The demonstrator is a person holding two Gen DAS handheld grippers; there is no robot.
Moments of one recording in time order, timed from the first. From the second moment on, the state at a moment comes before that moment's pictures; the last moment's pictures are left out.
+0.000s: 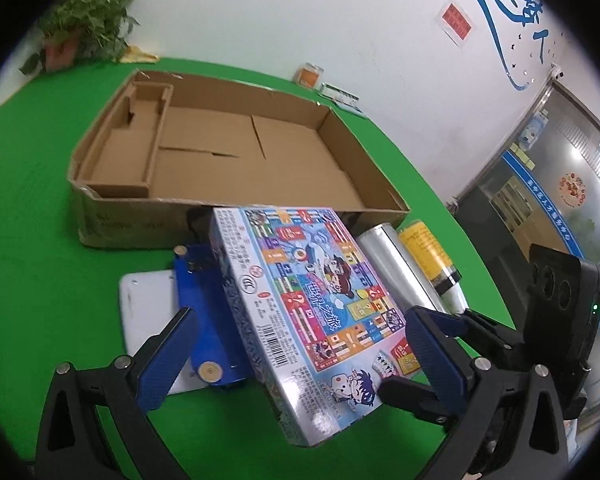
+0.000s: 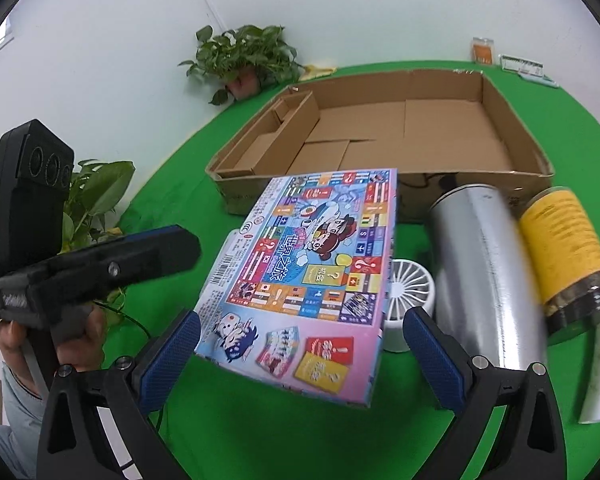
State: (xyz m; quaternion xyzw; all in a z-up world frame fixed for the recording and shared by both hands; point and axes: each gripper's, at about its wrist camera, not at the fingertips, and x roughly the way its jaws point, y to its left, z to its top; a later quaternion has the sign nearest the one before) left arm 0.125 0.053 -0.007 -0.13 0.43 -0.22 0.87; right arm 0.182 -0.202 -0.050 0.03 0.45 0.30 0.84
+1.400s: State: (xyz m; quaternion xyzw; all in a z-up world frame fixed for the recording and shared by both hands) left arm 0.093 0.054 0.005 -0.09 0.37 -0.19 0.90; right arm 0.151 -0.168 -0.034 0.01 0.37 0.24 0.90
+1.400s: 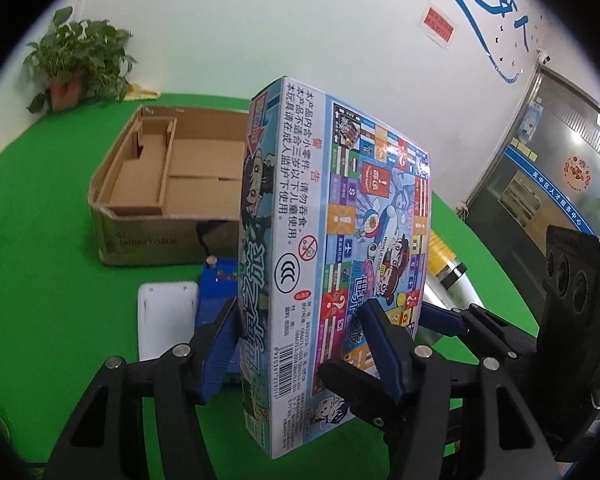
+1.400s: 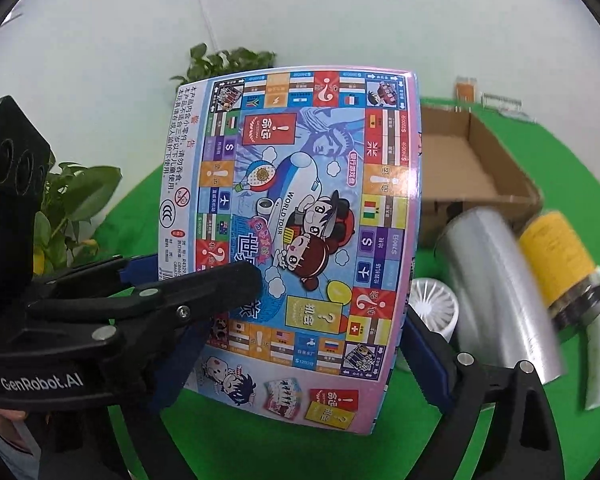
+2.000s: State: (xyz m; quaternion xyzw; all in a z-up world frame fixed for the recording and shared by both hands) left arm 0.120 0.061 0.053 -0.07 0.33 -0.19 0.92; right arm 0.191 -0.153 0.034 0.00 0.33 0.25 0.91
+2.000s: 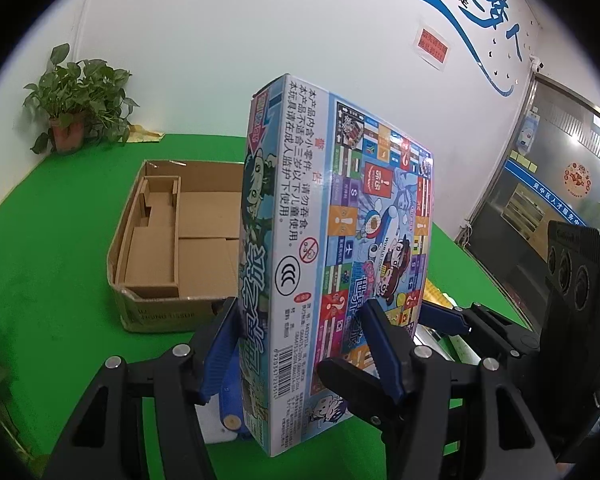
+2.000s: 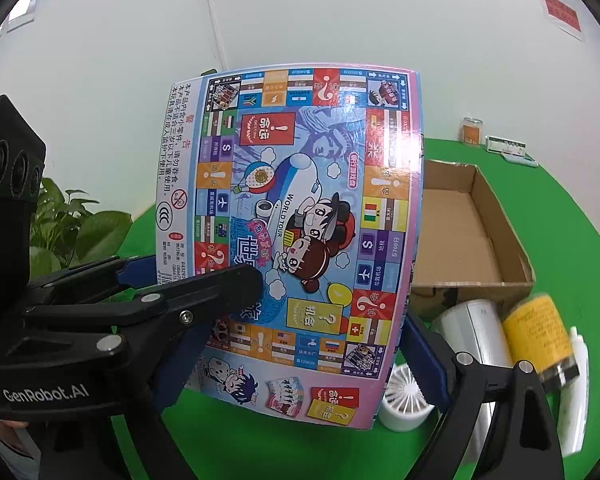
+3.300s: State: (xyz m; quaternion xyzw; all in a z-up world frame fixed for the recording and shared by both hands) left arm 0.288 0.056 0.028 -0.06 0.46 -0.14 0.88; right arm 0.328 -0.119 -0.002 0.02 0.47 0.28 0.84
